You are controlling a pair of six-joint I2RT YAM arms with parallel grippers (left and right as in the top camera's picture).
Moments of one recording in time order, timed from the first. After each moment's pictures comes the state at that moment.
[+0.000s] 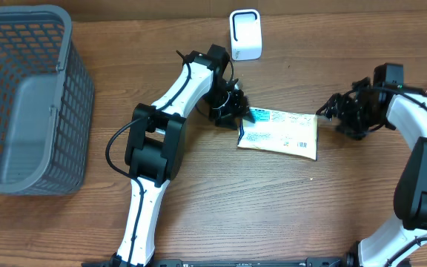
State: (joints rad) left arm -0.37 2.45 1.99 -1.15 0.66 -0.37; right arm -0.18 1.90 1.21 -0.70 -0.51 0.31
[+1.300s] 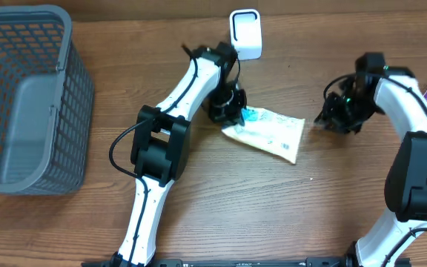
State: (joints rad) left arm -0.41 2.48 2.11 -1.29 0.50 -0.45; right arm -0.08 1.96 1.42 -1.03 -0.40 0.34
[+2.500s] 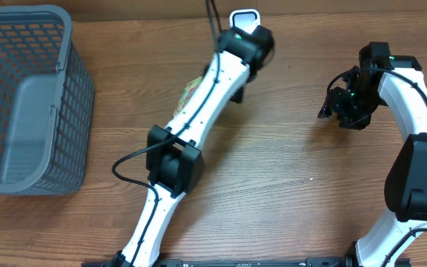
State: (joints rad) left arm -0.58 2.45 2.48 -1.64 -0.40 -0.44; right arm -0.08 1.96 1.52 -1.13 -0.28 0.23
